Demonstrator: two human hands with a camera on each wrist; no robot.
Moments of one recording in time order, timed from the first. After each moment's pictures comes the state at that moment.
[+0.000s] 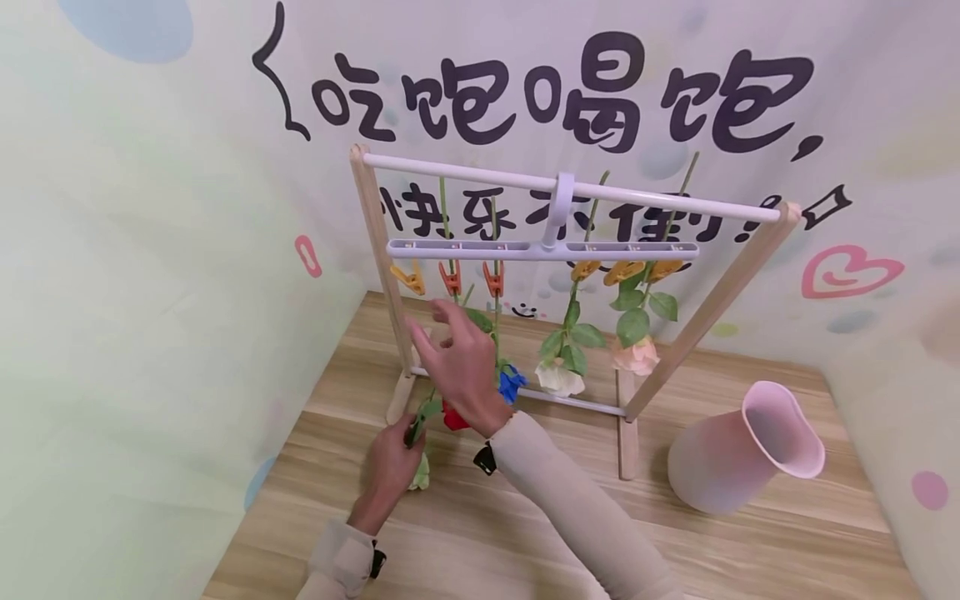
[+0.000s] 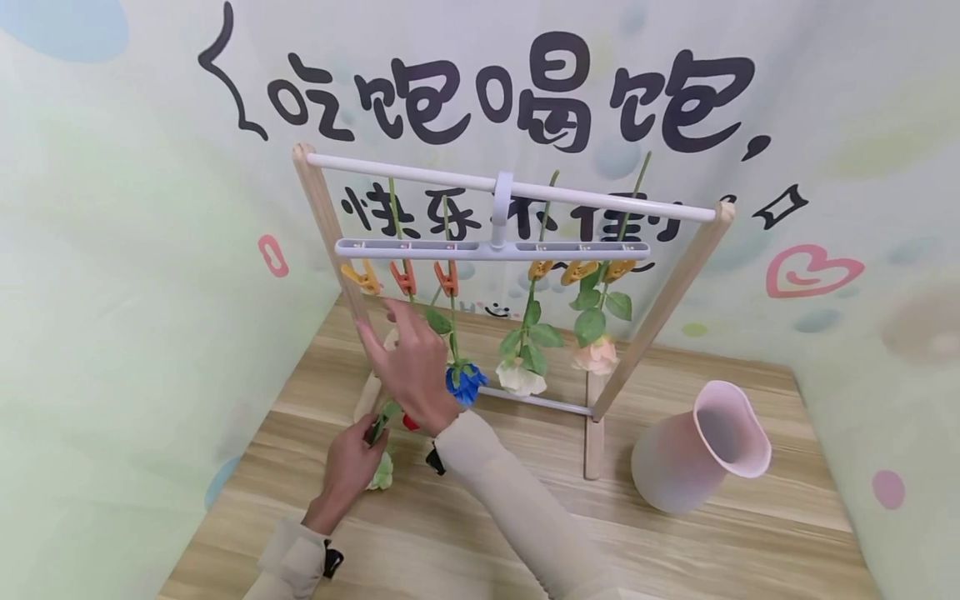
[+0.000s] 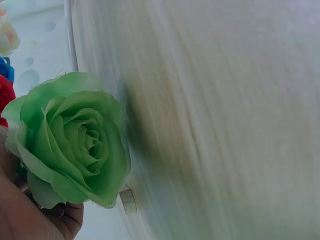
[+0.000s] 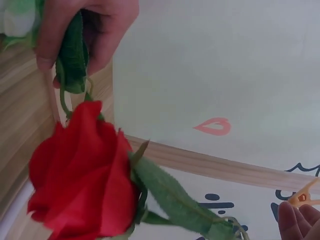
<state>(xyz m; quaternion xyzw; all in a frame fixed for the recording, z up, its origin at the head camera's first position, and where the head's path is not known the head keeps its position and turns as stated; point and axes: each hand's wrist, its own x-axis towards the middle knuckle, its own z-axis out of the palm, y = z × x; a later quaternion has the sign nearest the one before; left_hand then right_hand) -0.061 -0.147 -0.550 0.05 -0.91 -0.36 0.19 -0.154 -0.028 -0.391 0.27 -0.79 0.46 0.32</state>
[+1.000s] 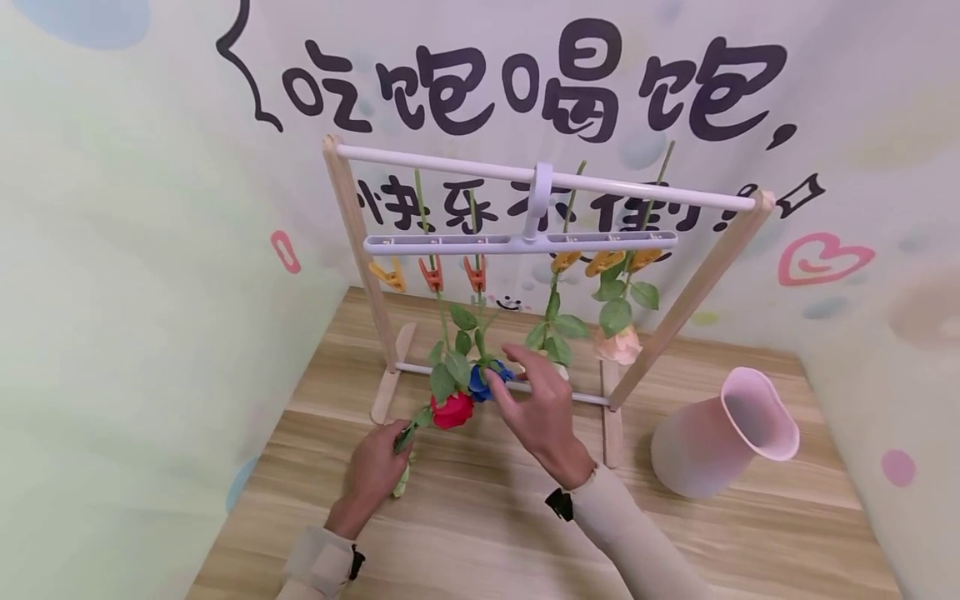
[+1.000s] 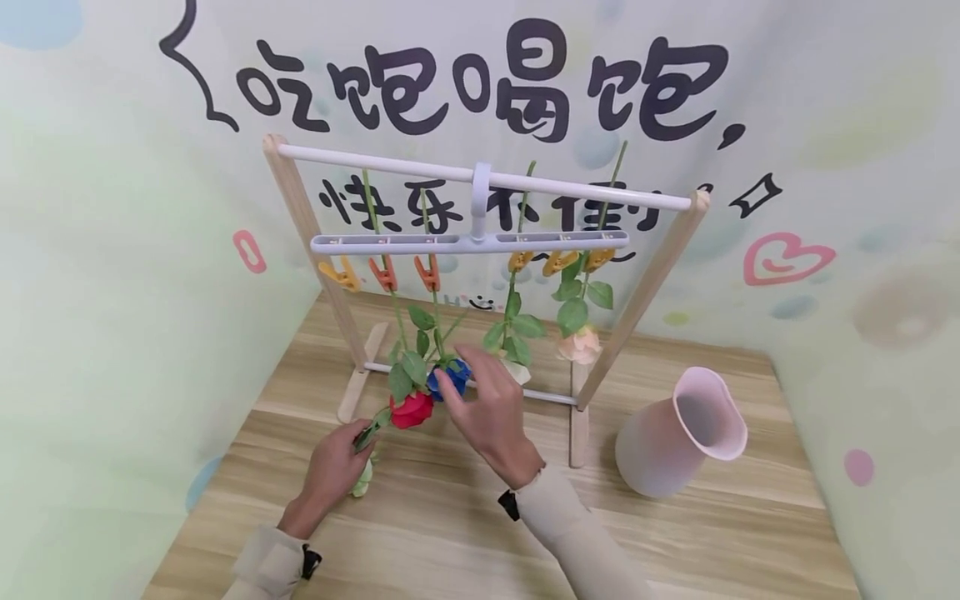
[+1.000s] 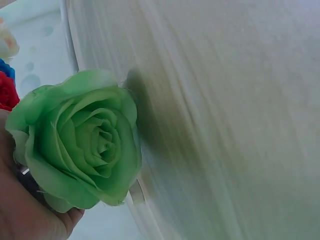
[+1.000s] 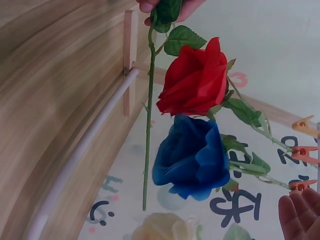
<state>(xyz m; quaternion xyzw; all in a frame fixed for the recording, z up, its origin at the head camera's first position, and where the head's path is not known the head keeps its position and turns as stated) -0.054 -0.148 -0.545 0.01 -0.95 -0.31 0.10 -0.122 0.091 -0.427 0.29 -0.78 0.41 0.36</state>
